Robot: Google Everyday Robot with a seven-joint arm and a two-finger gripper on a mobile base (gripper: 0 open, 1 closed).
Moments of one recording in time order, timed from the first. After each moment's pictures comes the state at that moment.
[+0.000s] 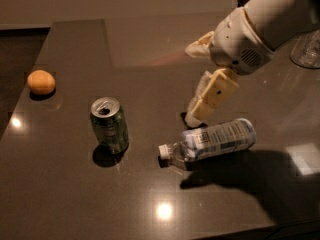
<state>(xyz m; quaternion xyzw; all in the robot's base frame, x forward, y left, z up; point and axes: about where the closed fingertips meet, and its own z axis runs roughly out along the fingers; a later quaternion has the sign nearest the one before) 0.460 -0.071 0.966 -0.64 0.69 0.17 0.28</state>
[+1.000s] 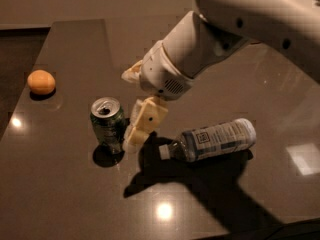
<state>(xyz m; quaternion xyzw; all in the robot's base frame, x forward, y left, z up) 0.439 0.052 0.923 -0.70 0.62 0.24 0.27</state>
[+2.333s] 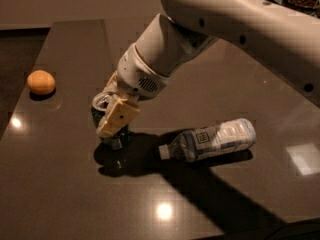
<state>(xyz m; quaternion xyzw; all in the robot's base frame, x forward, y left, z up) 0.441 0.094 0.912 -0.70 0.62 0.27 0.23</state>
